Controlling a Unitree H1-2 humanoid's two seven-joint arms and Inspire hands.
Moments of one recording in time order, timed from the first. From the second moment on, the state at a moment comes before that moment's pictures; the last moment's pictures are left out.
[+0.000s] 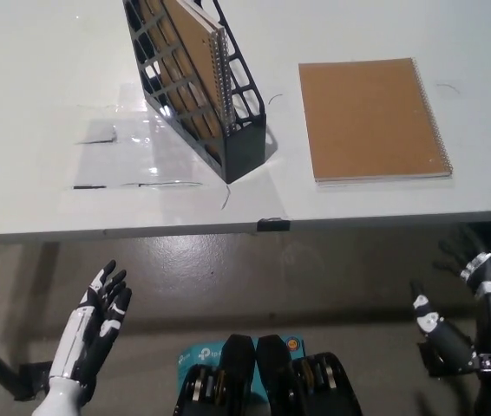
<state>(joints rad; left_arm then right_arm) 0.03 0.12 0.01 -0.08 0.01 0.03 -0.06 0.03 -0.05 0.03 -0.17 -0.22 -0.37 -0.17</state>
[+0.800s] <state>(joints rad) 0.04 0.12 0.00 -0.08 0.03 0.02 -0.06 -0.69 -0.08 0.14 -0.16 -0.22 0.12 0.04</state>
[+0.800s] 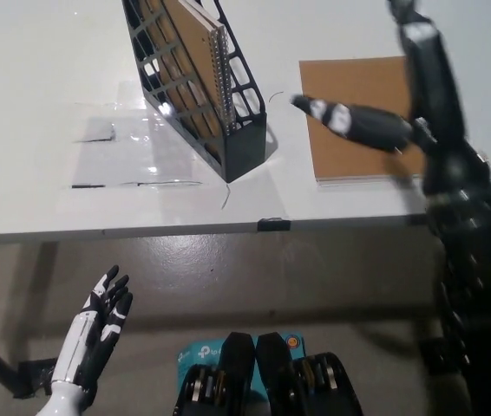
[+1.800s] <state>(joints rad) 0.04 0.15 -0.05 -0.09 0.14 0.01 -0.07 -1.14 0.06 0.15 0.49 -0.19 0.40 0.14</state>
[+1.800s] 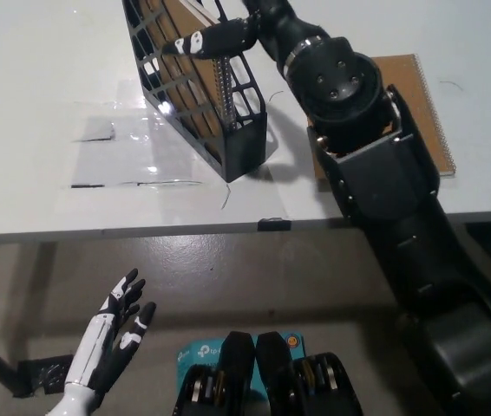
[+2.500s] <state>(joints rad) 0.05 0.15 -0.06 -0.11 0.15 0.01 -0.07 -1.18 0.07 0.11 0.74 -0.15 0.37 0.12</state>
